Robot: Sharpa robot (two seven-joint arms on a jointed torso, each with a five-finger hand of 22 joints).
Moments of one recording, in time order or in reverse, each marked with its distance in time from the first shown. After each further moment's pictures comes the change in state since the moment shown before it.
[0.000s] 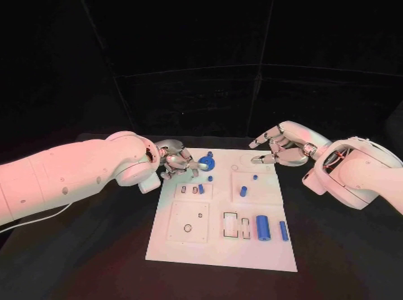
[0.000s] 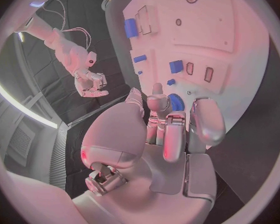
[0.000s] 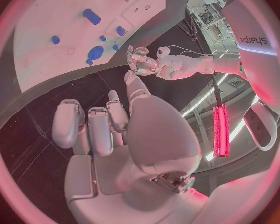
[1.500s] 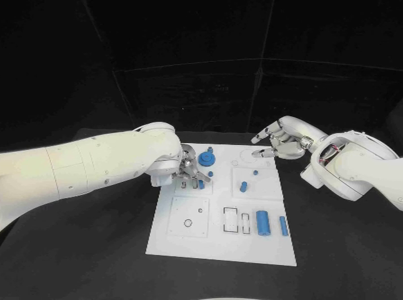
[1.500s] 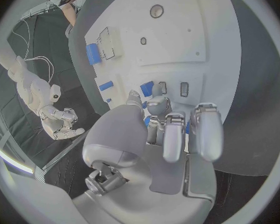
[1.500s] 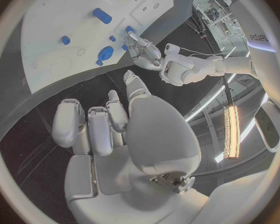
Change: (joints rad) left arm 0.050 0.205 -0.065 -0.103 -0.175 0.186 -0.373; left_hand 0.007 0.037 -0.080 -0.008 0.000 -0.104 -0.013 0.178 0.161 -0.030 0.001 0.095 0.065 0.000 -0.007 0.000 0.000 -0.030 0.059 -0.007 0.117 0.192; right arm 0.002 0.035 0.000 -0.040 0.011 0.004 -0.098; right_hand 0.010 0.003 -0.014 0.003 0.041 0.000 0.000 0.004 0.000 0.004 -0.004 -0.007 -0.002 0.000 0.000 -0.004 -0.005 0.000 -0.003 -0.003 -0.006 -0.006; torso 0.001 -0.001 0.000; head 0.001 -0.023
